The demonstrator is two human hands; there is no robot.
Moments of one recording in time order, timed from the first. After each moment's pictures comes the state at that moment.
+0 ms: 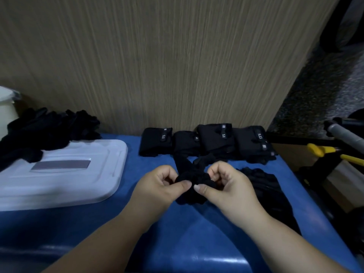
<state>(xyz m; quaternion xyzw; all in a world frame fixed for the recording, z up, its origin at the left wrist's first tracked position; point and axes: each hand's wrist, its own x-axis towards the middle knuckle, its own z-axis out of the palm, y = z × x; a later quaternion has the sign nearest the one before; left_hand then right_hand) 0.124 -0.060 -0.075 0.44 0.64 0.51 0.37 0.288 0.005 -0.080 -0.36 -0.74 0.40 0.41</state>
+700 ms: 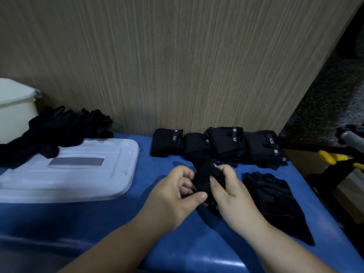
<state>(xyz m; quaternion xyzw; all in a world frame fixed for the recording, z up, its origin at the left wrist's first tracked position) 0.126 -0.074 -0.077 0.54 0.59 0.50 0.34 0.270 -0.014 -0.069 -0.40 -0.73 0.43 0.35</state>
